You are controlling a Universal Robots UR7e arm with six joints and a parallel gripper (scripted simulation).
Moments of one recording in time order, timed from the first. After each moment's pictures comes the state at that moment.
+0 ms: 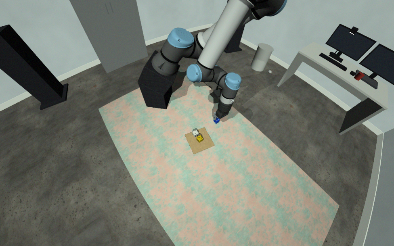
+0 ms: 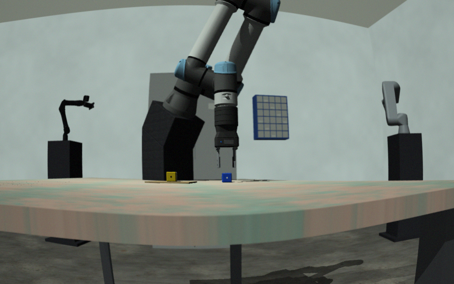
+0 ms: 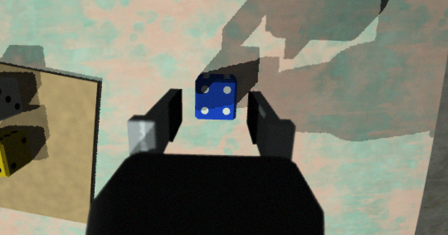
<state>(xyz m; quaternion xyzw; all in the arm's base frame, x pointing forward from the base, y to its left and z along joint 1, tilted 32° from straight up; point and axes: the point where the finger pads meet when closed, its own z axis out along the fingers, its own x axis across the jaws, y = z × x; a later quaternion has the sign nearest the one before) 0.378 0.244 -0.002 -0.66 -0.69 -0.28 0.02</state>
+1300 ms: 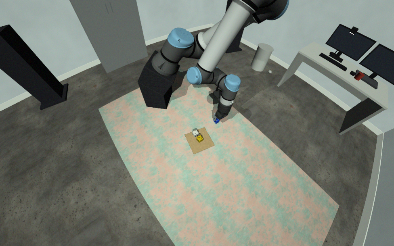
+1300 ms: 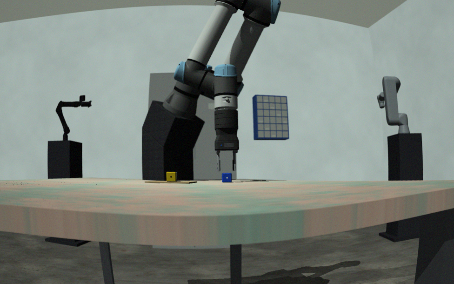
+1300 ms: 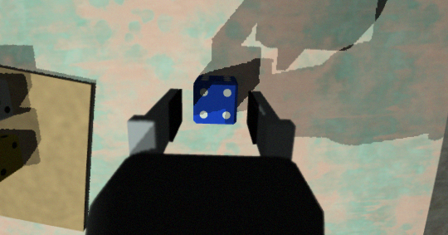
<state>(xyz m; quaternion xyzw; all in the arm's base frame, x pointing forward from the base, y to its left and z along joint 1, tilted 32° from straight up) 0.382 0.248 -0.011 -0.66 -0.69 -0.28 0.02</state>
